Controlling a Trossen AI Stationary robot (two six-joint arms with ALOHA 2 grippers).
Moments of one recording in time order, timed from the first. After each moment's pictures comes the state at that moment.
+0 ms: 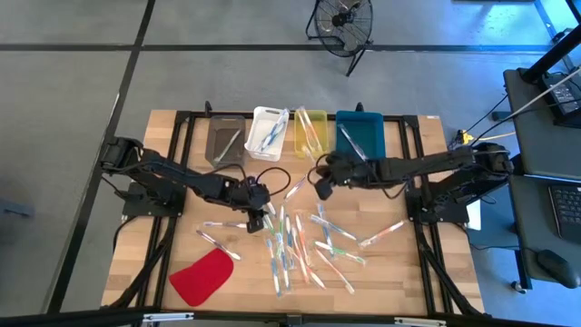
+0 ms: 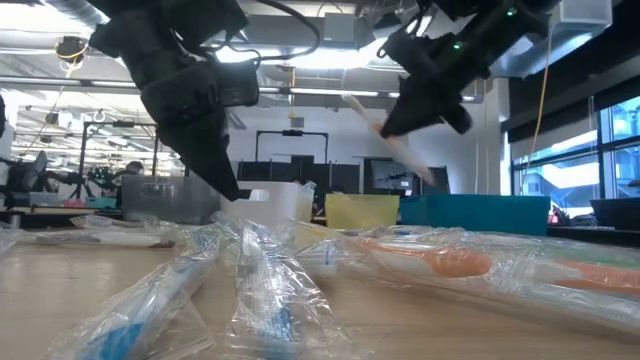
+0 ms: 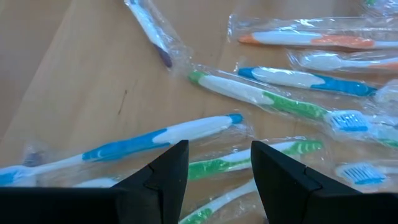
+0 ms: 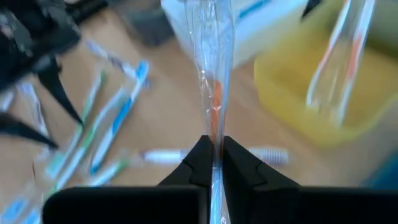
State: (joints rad) left arm -0.14 1.51 0.76 -0.22 -0.17 -0.40; right arm 0.02 1.41 0.86 -0.17 0.40 0.61
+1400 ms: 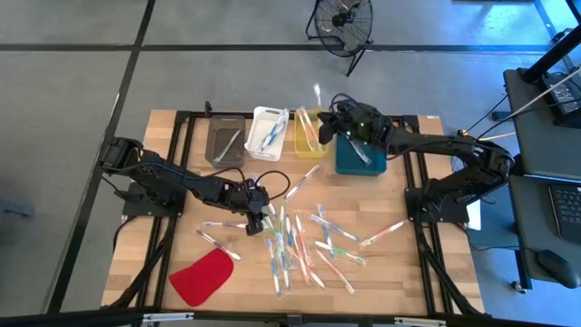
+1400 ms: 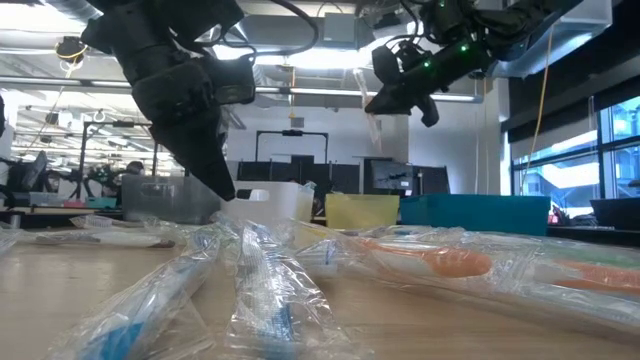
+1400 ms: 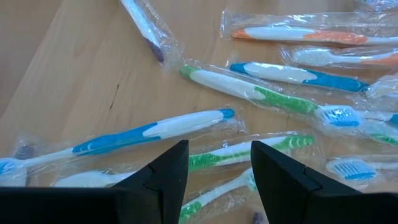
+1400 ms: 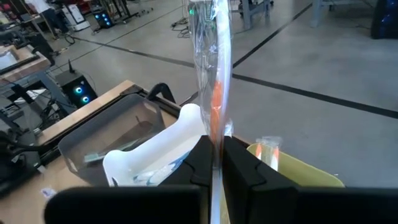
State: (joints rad) left arm -0.18 1.51 0.76 -0.23 -0.19 -0.43; right arm -0.44 1.41 0.86 0.26 0.20 0.36
